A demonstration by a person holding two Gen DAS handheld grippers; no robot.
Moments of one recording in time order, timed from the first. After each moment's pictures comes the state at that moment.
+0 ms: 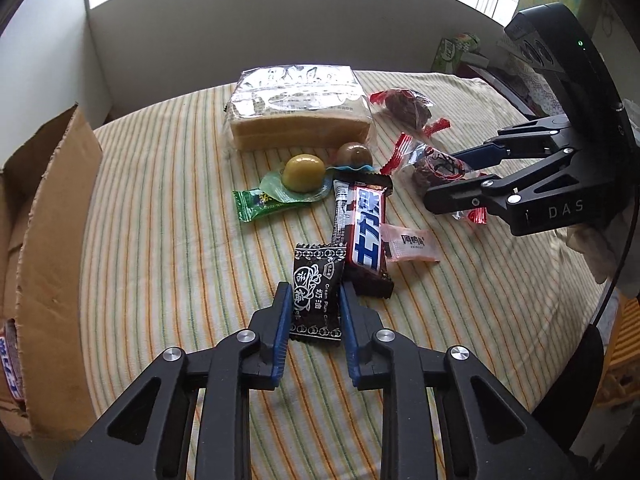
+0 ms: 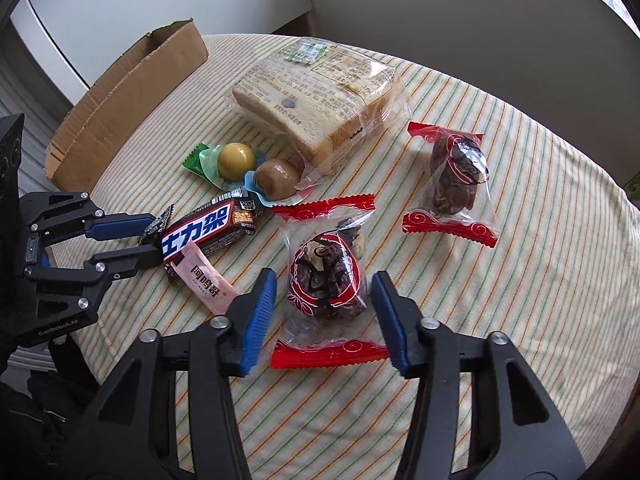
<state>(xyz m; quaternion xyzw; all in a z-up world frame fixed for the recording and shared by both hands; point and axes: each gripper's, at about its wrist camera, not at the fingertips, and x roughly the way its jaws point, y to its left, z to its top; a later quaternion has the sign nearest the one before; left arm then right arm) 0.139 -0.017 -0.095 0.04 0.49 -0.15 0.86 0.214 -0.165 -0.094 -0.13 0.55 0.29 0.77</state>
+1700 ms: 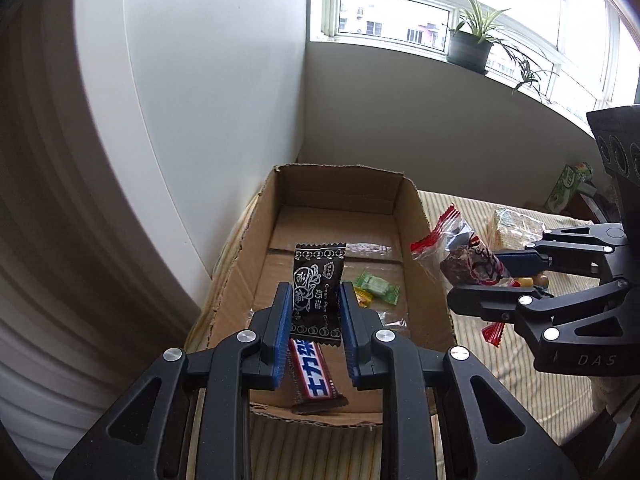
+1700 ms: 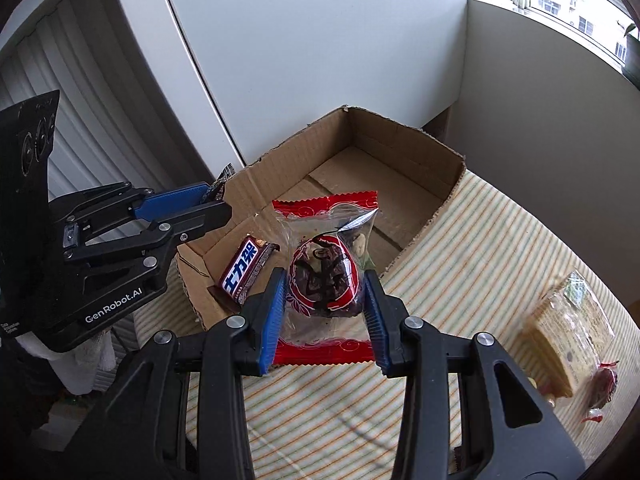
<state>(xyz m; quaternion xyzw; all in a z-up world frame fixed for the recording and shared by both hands) 0.096 0.198 -0.011 -0.04 0.38 0.07 0.92 0.171 0.098 -0.007 -0.14 0.46 0.43 0.77</state>
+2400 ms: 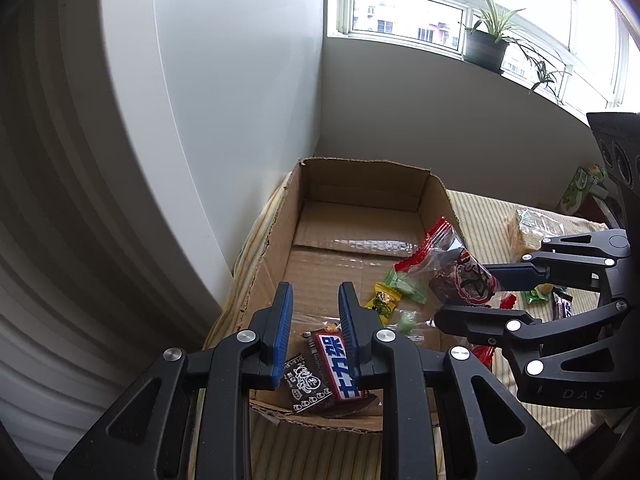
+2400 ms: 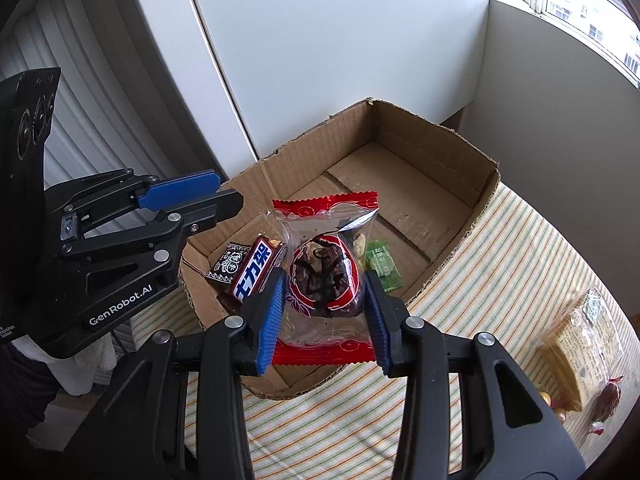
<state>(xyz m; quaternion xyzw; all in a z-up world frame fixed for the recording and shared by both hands) 0.099 0.215 -0.016 -0.04 0.38 0.09 0.92 0.163 0.120 -0.019 -0.16 0.46 0.44 0.76</state>
